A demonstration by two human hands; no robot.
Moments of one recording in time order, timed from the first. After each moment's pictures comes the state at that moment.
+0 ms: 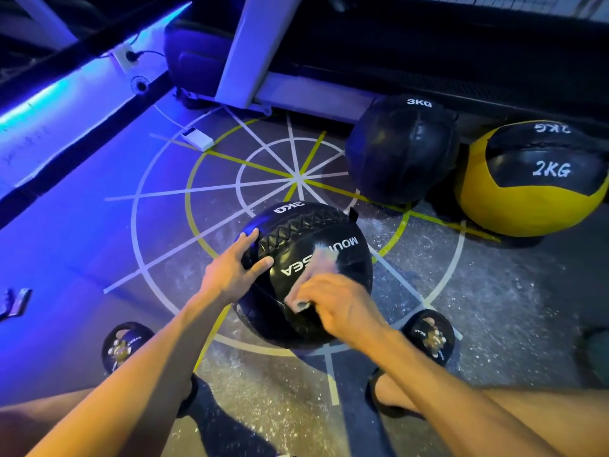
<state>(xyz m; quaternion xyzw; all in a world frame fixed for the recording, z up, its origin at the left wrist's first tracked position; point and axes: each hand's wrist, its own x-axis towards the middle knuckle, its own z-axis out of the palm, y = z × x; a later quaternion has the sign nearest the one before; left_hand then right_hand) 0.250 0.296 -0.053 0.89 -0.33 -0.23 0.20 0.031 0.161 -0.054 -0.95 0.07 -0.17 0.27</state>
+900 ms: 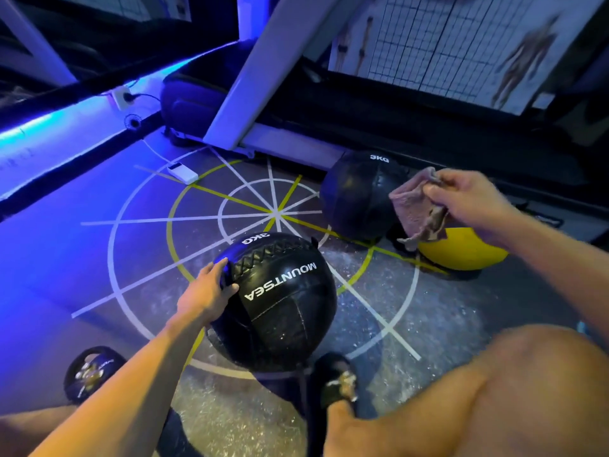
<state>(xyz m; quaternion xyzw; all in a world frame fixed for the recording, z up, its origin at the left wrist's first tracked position) 0.253 0.327 -0.050 0.90 -0.32 -0.22 0.22 -0.036 0.006 0.173 -0.80 0.39 -0.22 0.41</state>
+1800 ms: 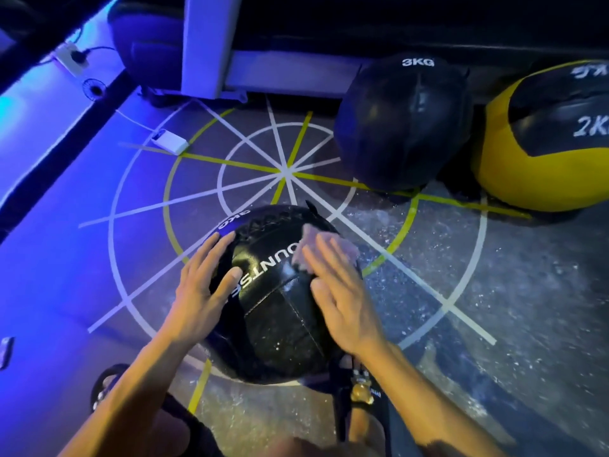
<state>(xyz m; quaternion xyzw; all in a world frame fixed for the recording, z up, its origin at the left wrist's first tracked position) 0.286 0.272 -0.067 0.83 -0.40 -0.21 0.33 0.072 0.106 -0.113 -0.86 0.24 -0.23 0.39</state>
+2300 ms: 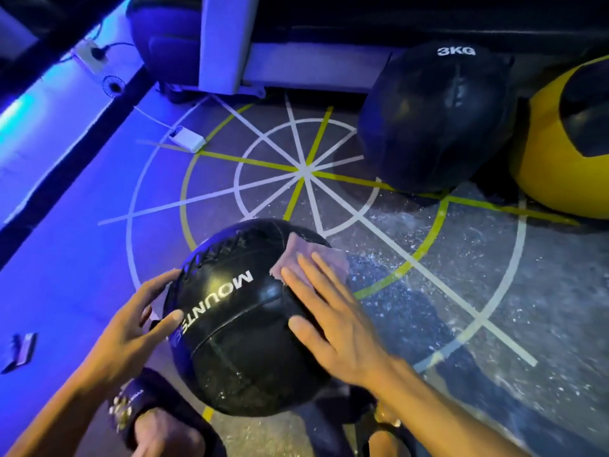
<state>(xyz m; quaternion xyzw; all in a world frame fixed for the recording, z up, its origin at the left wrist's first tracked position) 0.333 0.354 -0.041 0.82 -0.34 -0.27 0.37 0.102 0.125 -0.098 -0.91 0.14 -0.17 0.35</state>
